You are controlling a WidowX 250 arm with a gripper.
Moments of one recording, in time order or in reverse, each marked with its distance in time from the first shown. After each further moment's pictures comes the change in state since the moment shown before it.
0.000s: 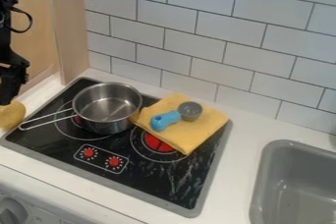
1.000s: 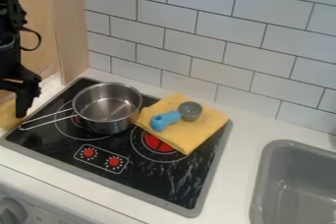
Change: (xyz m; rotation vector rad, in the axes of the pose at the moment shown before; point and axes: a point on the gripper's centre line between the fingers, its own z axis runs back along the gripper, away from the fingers) arm 0.010 -0.021 -0.025 -0.055 -0.035 0.044
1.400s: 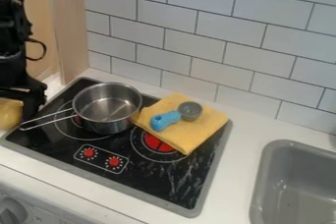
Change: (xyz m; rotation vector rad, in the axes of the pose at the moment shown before) arm 0.004 -0.004 -0.016 -0.015 0.043 0.006
